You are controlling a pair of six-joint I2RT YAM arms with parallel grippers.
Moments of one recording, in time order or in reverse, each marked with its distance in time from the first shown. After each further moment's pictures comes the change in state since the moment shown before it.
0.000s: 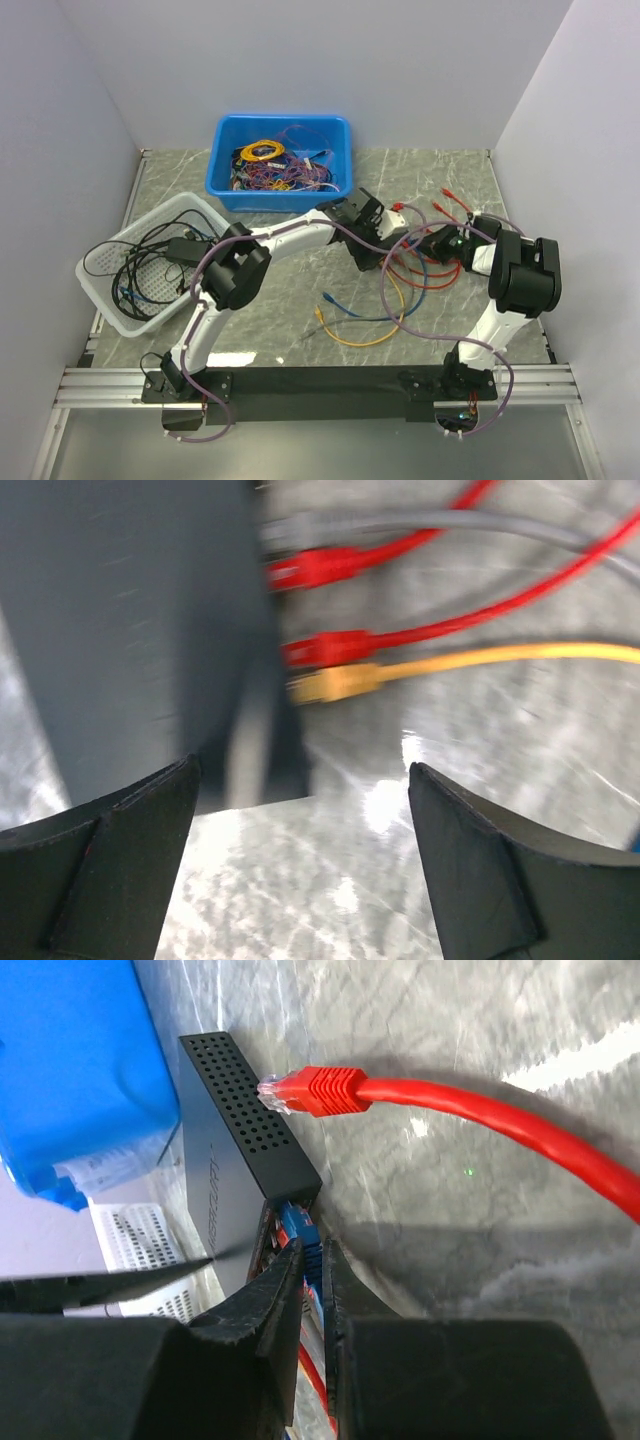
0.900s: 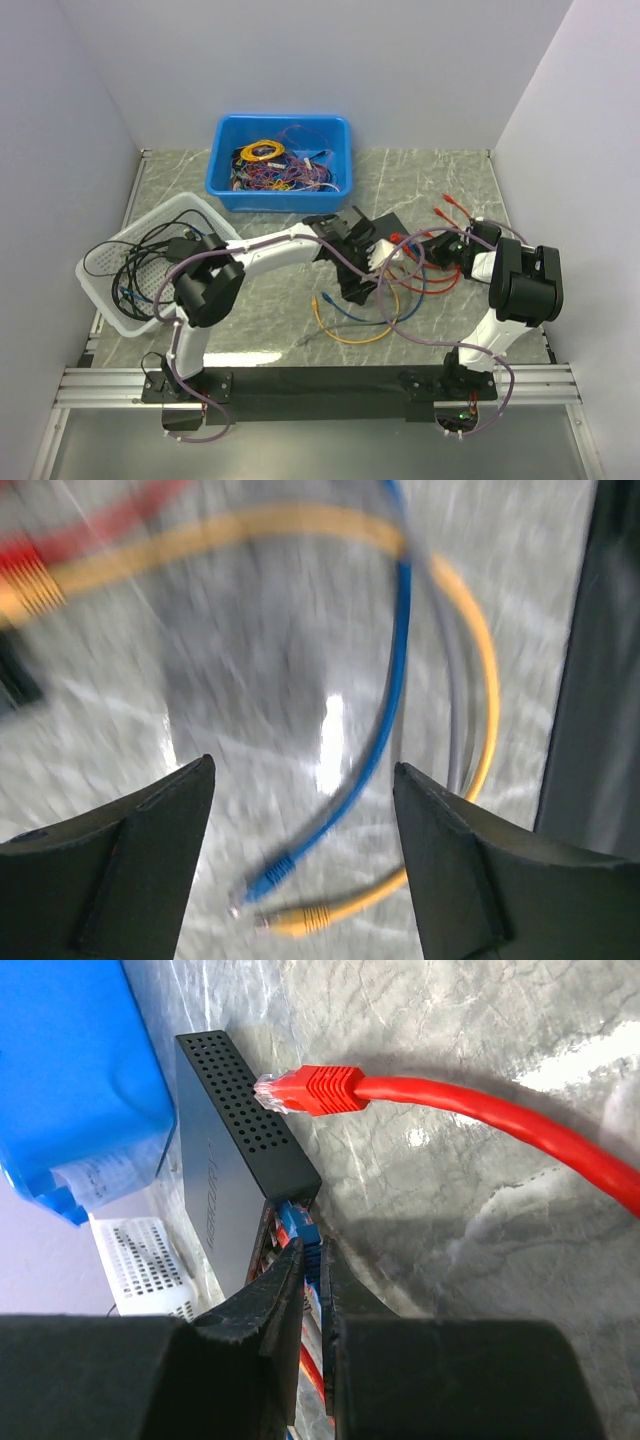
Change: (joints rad) left arm -0.069 -0.230 -0.246 -0.125 0.282 0.098; right arm 0.000 -0.075 -0.080 0.017 0.059 0.044
